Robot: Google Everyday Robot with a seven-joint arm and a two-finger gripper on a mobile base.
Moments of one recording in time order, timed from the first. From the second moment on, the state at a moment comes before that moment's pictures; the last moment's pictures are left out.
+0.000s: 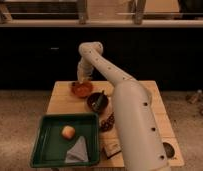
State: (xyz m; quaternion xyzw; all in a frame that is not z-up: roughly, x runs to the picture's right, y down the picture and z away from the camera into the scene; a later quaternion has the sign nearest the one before) arm -0.118 -0.060 0.920 -0.24 -0.24 -0.22 0.91
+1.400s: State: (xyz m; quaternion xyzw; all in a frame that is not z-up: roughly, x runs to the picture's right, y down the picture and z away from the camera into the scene) arm -0.135 -0.042 0.934 -0.25 -0.18 -0.22 0.92
